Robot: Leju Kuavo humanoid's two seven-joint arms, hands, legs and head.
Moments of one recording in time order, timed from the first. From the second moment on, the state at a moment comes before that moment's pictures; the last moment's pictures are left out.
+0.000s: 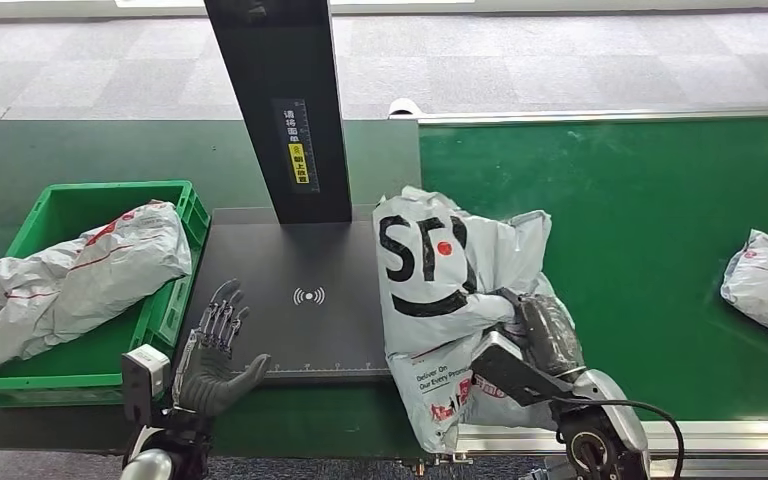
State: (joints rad) left arm 0.06 -0.14 -0.07 -1.39 -0.12 -0.16 -0.48; right arm -0.08 -0.02 0.16 -1.46 0.77 0.11 -0.42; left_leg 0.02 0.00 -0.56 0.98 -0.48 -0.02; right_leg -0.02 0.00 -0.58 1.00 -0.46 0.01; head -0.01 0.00
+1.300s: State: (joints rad) left arm 0.02 -0.15 -0.08 -1.56 -0.06 0.20 -0.63; right arm -0.85 0.25 0.80 -0.42 0.69 0.26 -0.39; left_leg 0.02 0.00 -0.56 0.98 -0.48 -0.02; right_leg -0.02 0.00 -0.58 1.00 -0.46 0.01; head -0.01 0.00
